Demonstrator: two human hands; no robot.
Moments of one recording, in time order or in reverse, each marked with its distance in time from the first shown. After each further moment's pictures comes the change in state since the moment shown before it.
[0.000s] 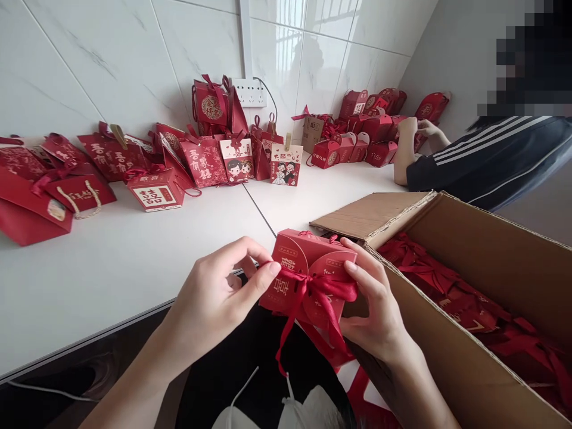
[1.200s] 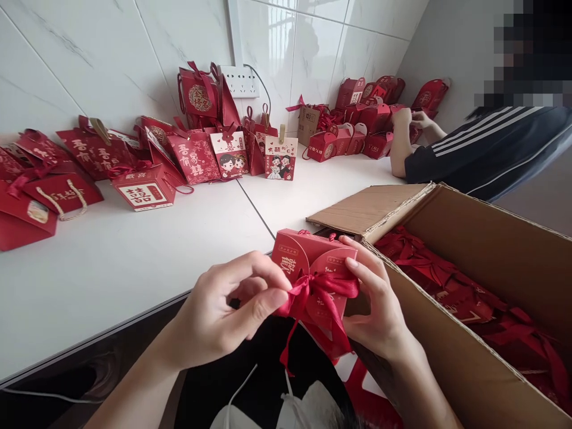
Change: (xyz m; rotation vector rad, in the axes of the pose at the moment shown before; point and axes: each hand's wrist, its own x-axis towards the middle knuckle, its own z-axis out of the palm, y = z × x) left_hand 0.000 -0.005 0.009 -0.451 -0.283 -0.019; right_hand -0.007 0.005 -0.004 0.003 -0.027 0.084
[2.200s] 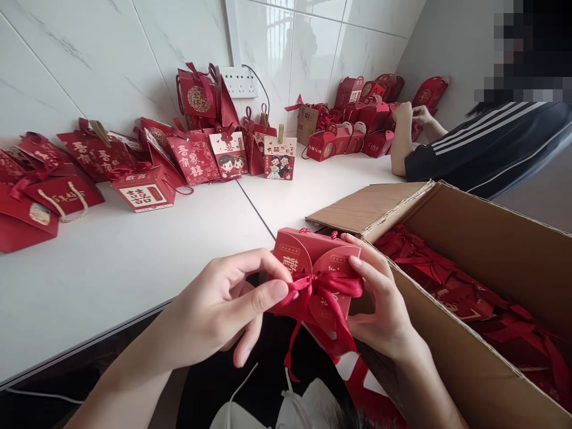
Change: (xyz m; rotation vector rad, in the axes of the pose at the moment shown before) left_hand 0.003 0.014 -0.005 -0.089 -0.144 -0.300; right_hand 0.001 0.000 -0.004 -0.058 0.042 -0.017
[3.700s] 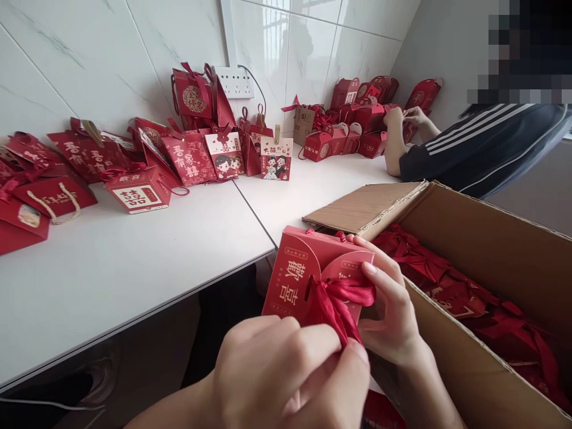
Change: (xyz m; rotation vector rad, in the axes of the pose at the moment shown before) left_hand -0.005 -0.018 0.066 0.891 0.690 1.025; right_hand -0.006 -0.003 -0.005 0.128 0.036 0.013
